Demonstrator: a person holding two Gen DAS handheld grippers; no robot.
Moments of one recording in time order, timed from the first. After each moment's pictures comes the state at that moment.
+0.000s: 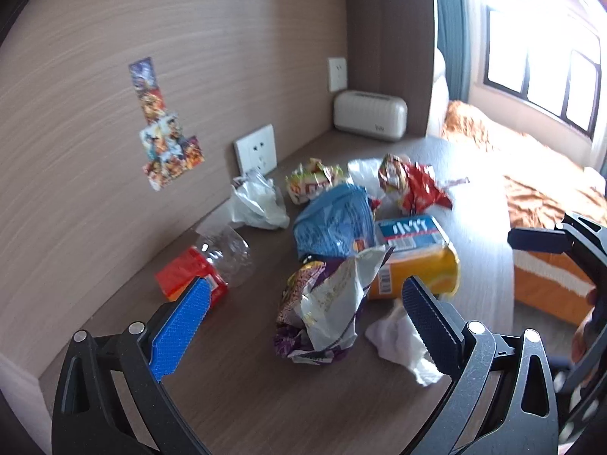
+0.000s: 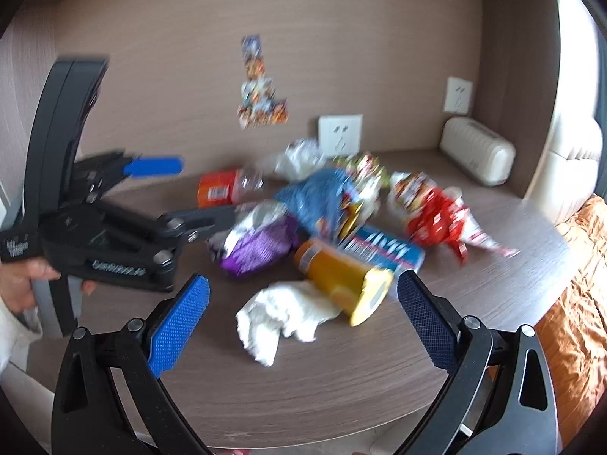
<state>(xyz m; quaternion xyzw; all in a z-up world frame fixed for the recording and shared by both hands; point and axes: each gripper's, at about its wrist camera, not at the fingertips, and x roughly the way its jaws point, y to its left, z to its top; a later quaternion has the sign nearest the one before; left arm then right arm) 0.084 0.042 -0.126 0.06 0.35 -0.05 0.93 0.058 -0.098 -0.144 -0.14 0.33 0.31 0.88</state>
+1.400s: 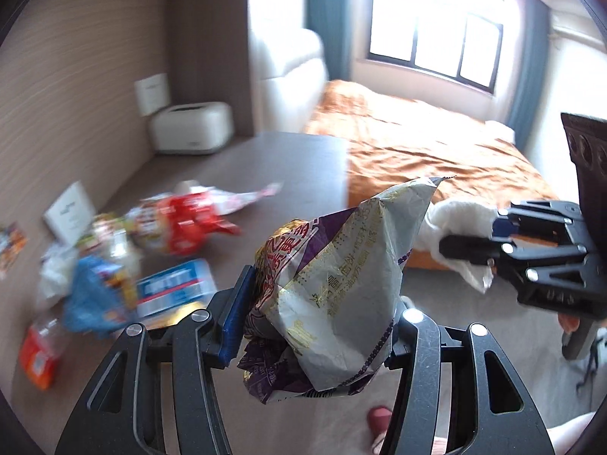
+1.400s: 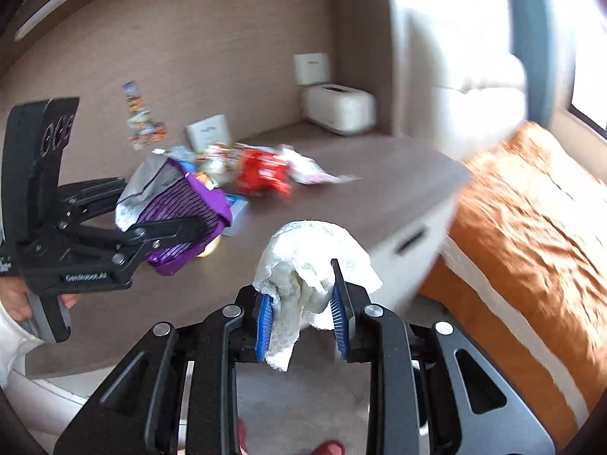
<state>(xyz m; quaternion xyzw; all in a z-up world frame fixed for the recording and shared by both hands) 0.095 -0.160 -0.115 0.09 0.36 -0.27 0.89 0.042 -0.342 -0.117 -0.01 0.36 0.14 0.92</state>
